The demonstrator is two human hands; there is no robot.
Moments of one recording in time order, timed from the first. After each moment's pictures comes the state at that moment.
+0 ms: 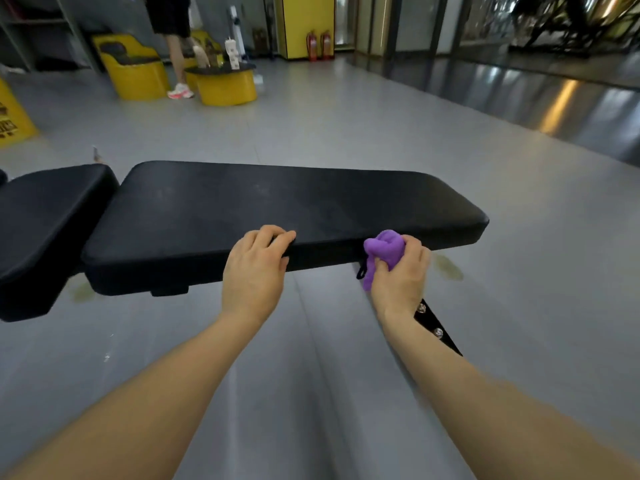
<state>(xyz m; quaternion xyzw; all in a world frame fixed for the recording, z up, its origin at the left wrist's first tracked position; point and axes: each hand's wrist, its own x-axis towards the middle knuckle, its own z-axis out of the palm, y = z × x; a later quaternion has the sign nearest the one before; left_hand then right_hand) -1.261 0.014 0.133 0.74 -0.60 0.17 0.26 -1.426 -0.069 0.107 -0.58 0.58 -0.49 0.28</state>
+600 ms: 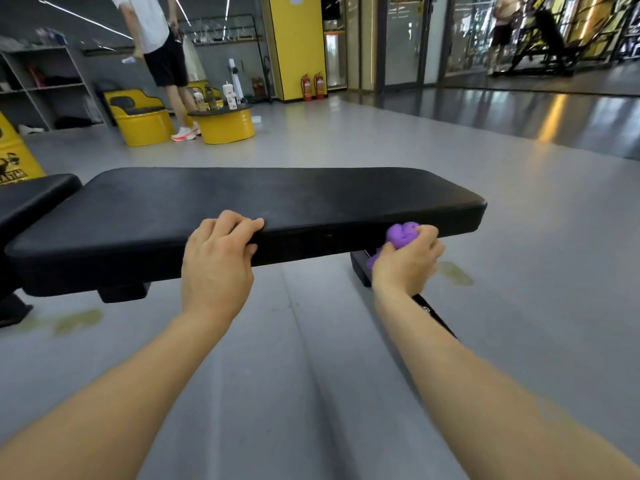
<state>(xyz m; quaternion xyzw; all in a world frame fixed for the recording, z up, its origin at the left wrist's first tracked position) -1.261 0.001 0.106 0.71 -0.57 0.29 0.29 -1.433 -0.122 0.065 -0.45 0.64 -0.57 0.24</state>
